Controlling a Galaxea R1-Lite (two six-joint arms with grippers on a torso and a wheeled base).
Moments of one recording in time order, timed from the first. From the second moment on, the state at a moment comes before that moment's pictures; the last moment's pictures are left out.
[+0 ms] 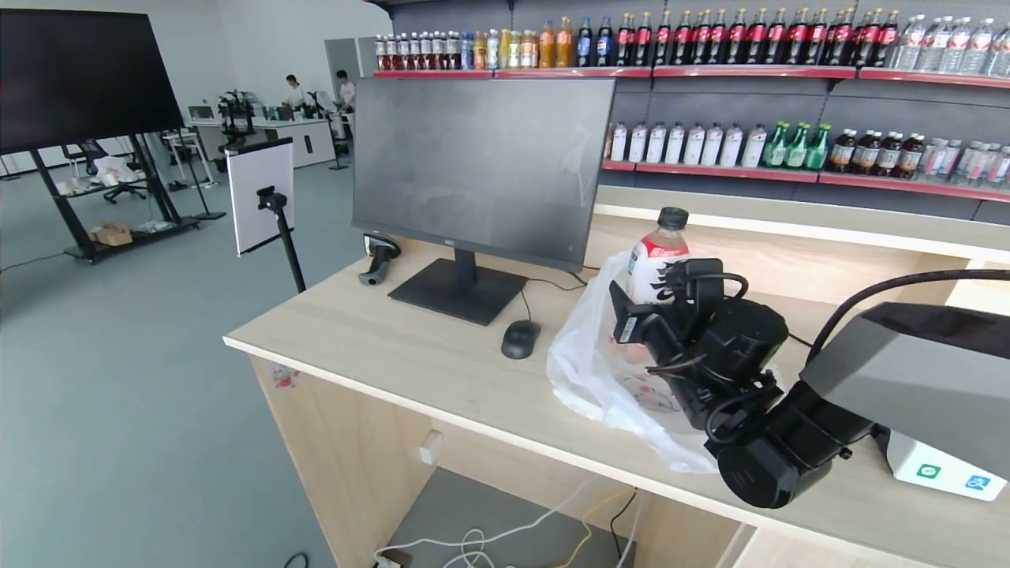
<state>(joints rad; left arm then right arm) 0.00 0.00 0.00 0.00 0.00 0.06 0.45 2.23 -0.86 -1.57 -0.33 -0.01</state>
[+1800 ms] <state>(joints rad) 0.00 0.00 0.00 0.00 0.00 0.05 0.43 2.36 -0.88 -1.57 -0.32 -0.03</state>
